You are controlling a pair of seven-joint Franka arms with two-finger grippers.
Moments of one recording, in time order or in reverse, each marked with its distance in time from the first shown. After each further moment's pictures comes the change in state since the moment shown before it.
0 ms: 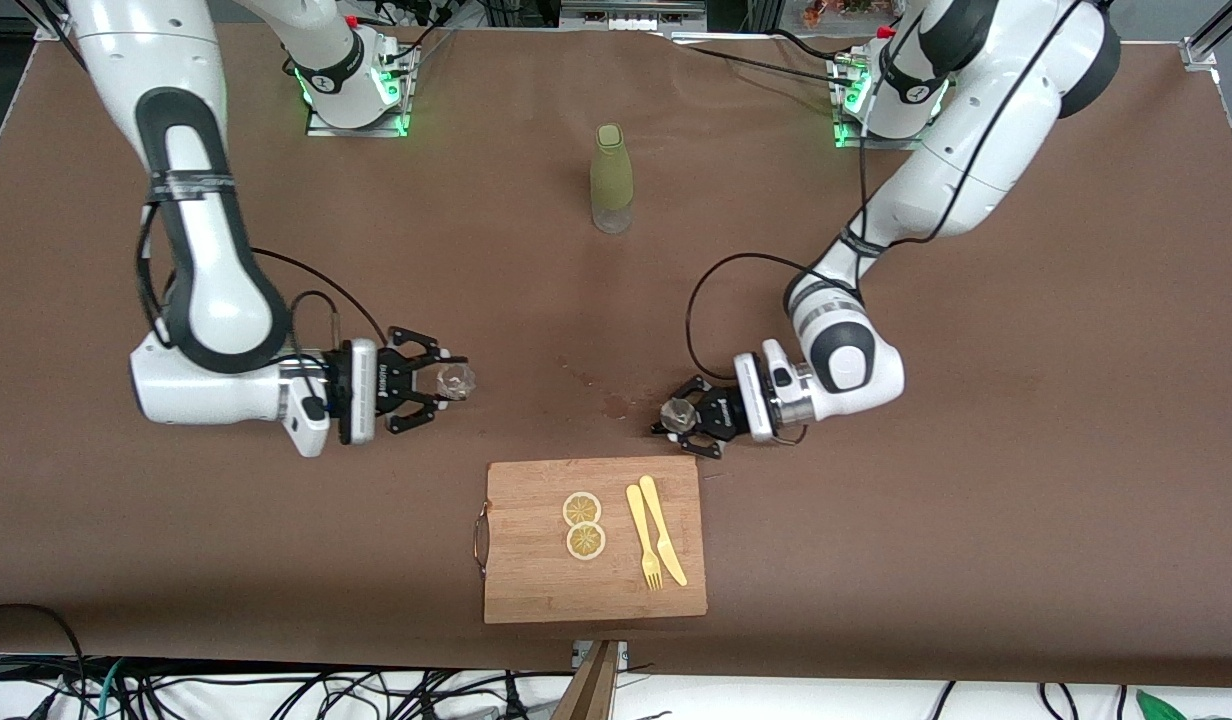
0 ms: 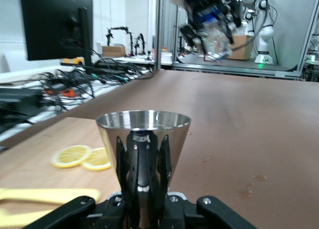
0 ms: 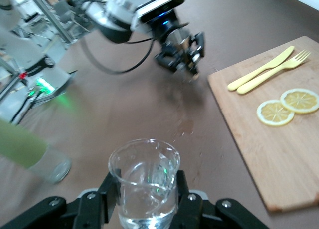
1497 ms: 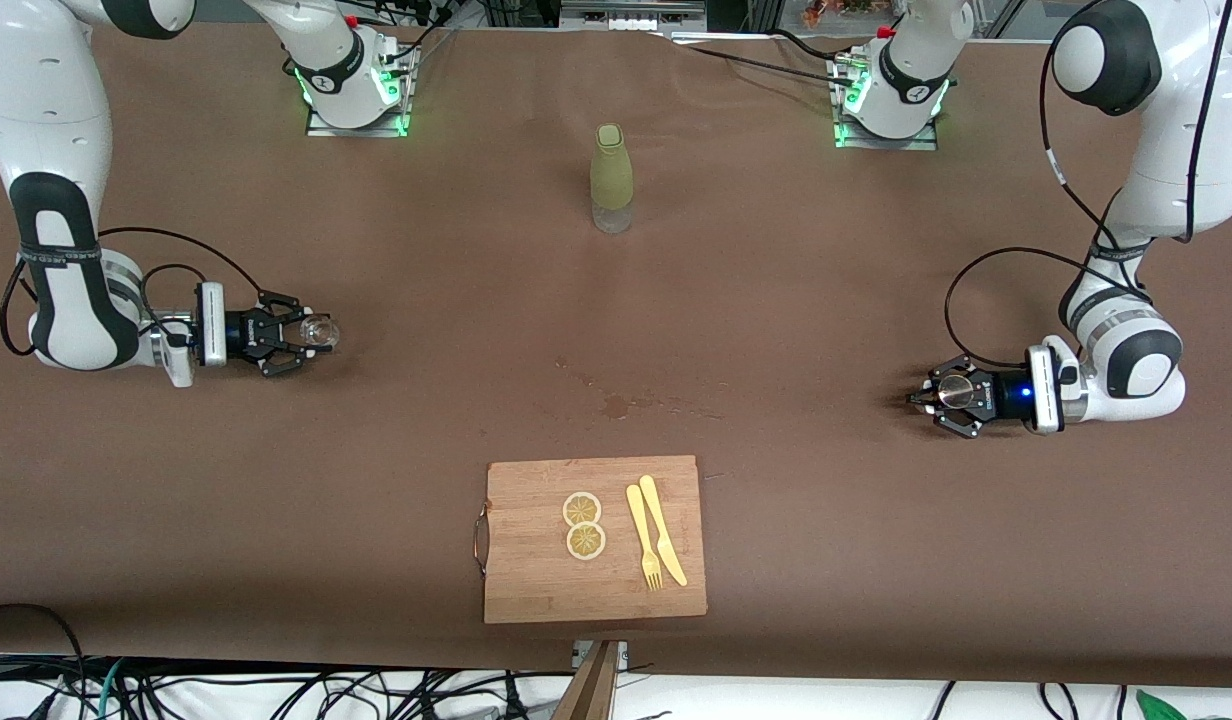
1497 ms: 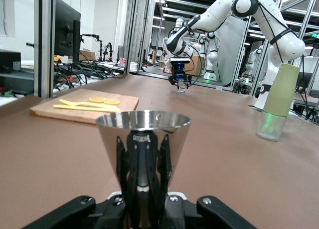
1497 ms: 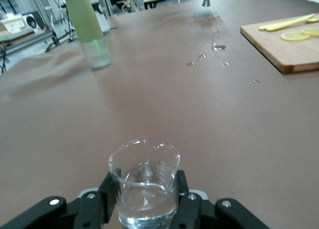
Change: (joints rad) left arm 0.422 -0.011 0.347 -0.049 0.494 -0.759 -0.086; right arm -0.315 0.118 -0.120 -0.225 -0.088 -0.149 -0.792
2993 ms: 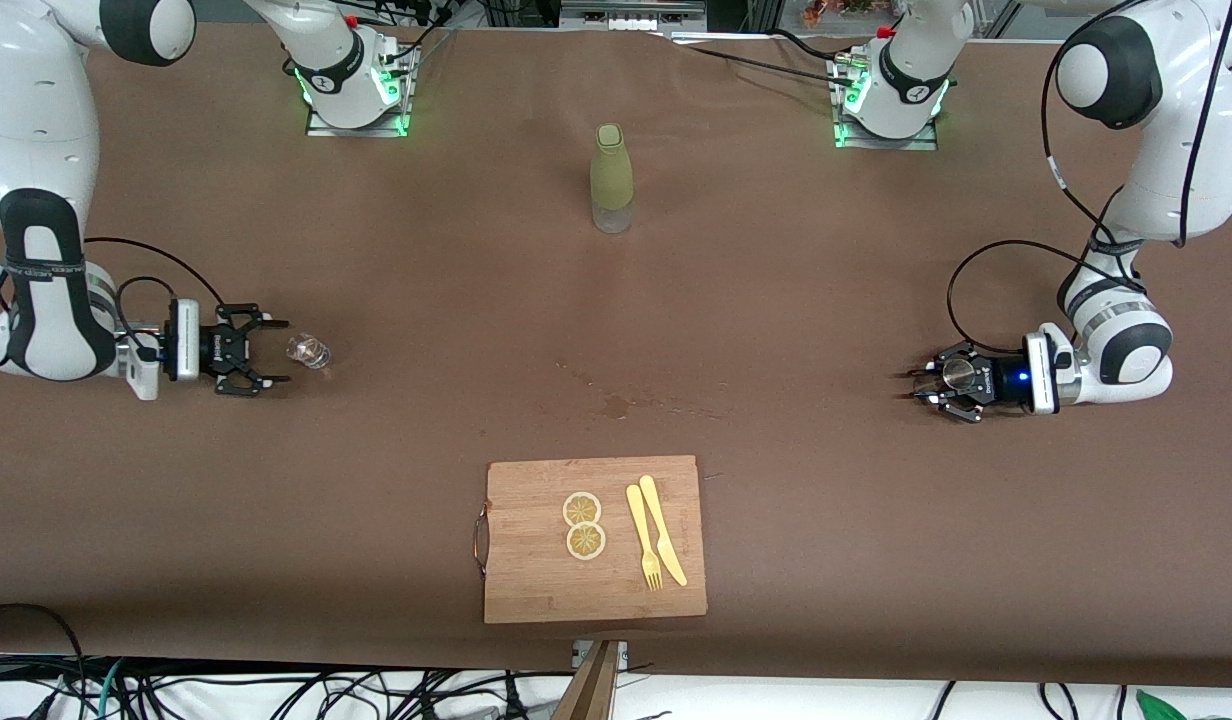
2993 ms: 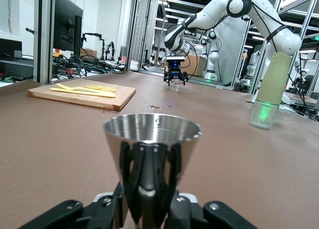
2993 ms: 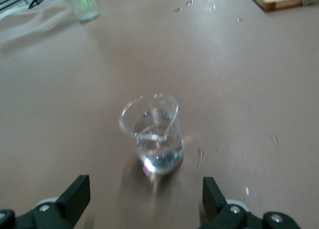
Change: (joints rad) left arm 0.018 0.037 0.037 -0.037 0.006 -0.021 0.080; right arm -0.021 0.052 -0.075 0.095 -0.111 0.054 0.048
